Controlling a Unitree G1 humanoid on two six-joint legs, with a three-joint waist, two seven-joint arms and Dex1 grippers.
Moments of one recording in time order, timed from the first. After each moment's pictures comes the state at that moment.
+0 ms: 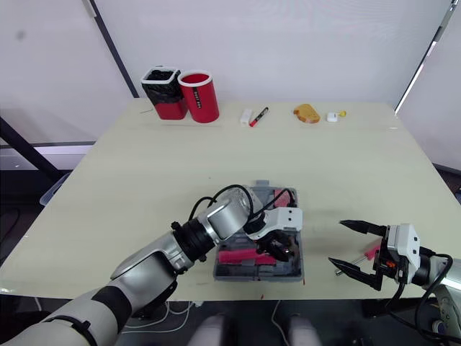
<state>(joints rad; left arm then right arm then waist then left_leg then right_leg) -0.93 0.20 -0.79 0.32 0.12 0.75 -1.27 0.16 -0.69 -0.25 -0.11 0.55 -0.09 1.26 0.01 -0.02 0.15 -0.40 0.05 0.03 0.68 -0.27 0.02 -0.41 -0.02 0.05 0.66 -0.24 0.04</state>
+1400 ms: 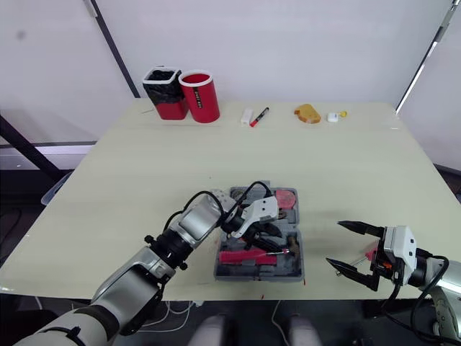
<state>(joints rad) -0.75 0.27 -0.56 0.35 0.00 0.48 -1.25 0.16 -0.66 -0.25 -0.11 0.52 -0.12 1.25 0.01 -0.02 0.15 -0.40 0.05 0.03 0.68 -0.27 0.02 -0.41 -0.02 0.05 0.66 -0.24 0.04</state>
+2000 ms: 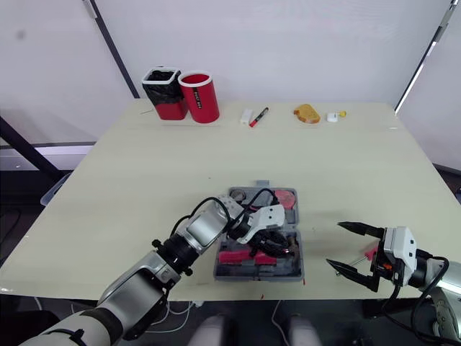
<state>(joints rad) -0.73 0.25 -0.60 0.36 0.05 0.45 -1.24 0.17 -0.66 -0.25 -0.11 0.52 -0.12 1.25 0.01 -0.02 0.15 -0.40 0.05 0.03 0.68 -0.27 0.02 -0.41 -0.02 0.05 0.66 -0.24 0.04</state>
